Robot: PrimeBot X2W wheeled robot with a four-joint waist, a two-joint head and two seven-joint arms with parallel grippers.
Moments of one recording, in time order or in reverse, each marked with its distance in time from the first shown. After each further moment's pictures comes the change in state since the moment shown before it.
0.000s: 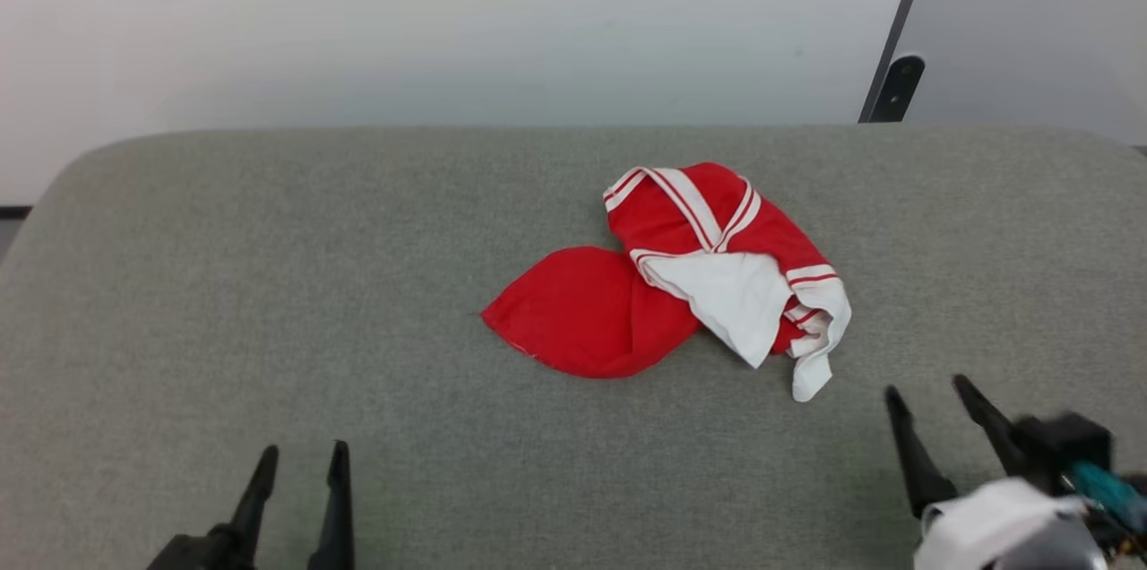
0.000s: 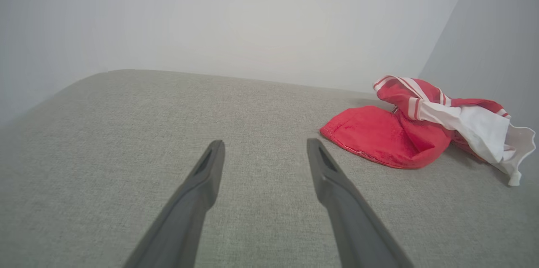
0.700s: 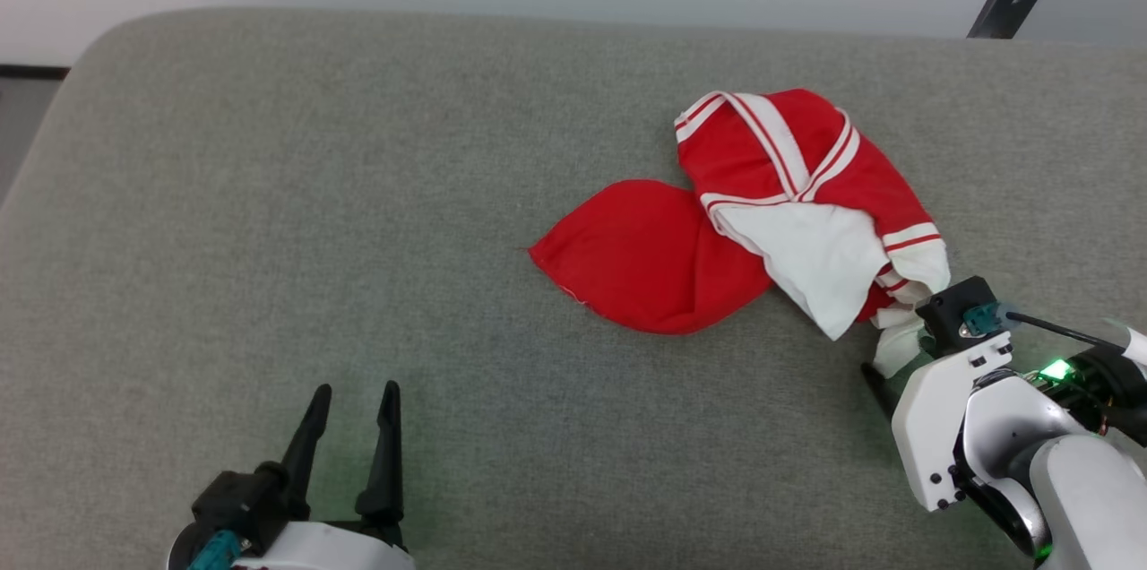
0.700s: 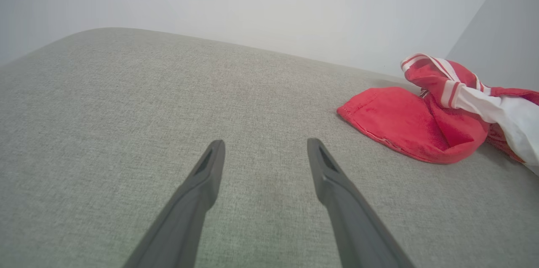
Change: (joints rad) left arm -0.131 -0.055 -0.056 0.059 -0.009 -0.014 0.000; right arm -0.340 -0.181 0.240 0.160 0.040 0.000 0.560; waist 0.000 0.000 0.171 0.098
